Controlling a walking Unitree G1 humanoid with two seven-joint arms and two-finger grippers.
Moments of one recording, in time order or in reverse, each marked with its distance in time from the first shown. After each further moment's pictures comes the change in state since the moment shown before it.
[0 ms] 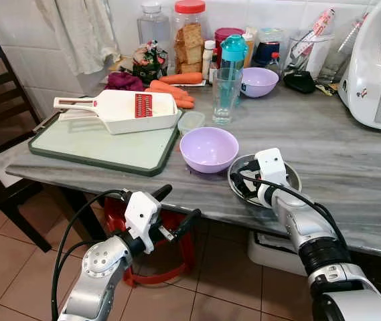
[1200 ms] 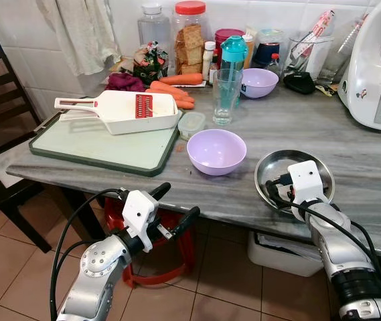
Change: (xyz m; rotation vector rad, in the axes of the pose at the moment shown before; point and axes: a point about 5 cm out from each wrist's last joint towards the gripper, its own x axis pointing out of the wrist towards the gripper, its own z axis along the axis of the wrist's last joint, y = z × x) left arm -0.001 0.002 0.002 -0.009 -0.021 0.001; right arm -0.037 -0.049 -0.022 -0.138 -0.014 -0.202
